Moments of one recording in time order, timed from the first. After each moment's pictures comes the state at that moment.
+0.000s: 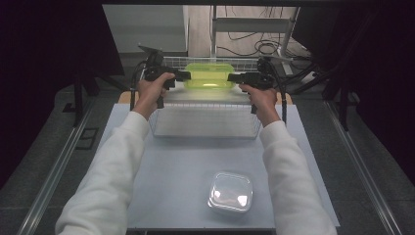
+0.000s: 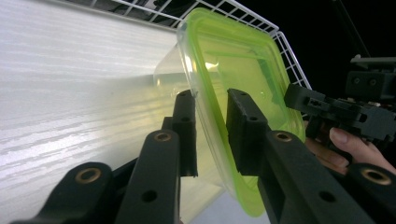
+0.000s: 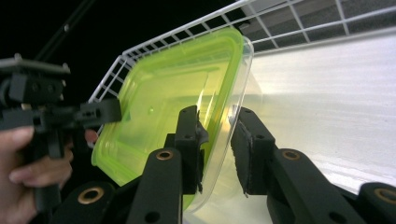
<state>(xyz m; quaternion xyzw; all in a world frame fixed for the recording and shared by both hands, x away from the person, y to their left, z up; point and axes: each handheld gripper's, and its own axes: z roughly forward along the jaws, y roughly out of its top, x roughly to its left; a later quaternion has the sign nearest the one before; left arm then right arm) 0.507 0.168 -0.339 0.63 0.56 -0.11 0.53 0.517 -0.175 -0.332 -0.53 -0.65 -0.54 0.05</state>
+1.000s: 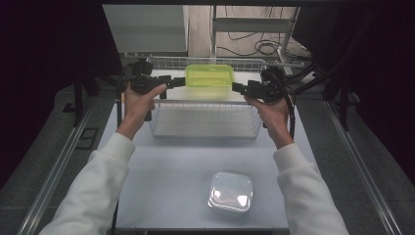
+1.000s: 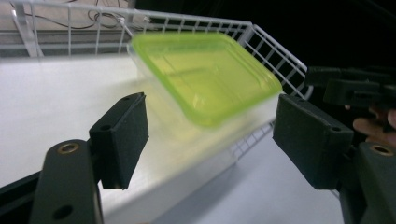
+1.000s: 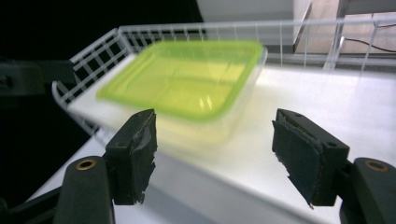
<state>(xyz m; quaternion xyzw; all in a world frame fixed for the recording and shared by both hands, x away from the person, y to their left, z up) 0.414 0.177 -0.319 0.69 0.46 0.06 0.55 0.433 -0.183 -0.303 -0.44 -0.73 -0.50 -0.14</state>
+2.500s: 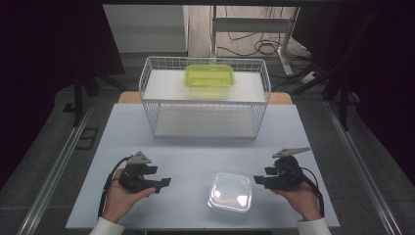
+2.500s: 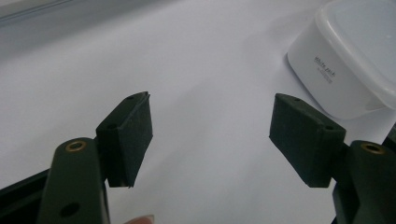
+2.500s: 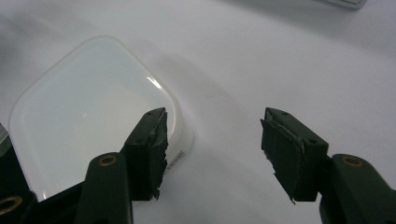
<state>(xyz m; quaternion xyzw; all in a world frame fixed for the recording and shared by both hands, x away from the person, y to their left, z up) 0.254 0.181 -0.475 0.80 0.45 0.07 0.38 0.294 -0.256 -0.443 -0.43 -0.84 -0.32 -0.06</state>
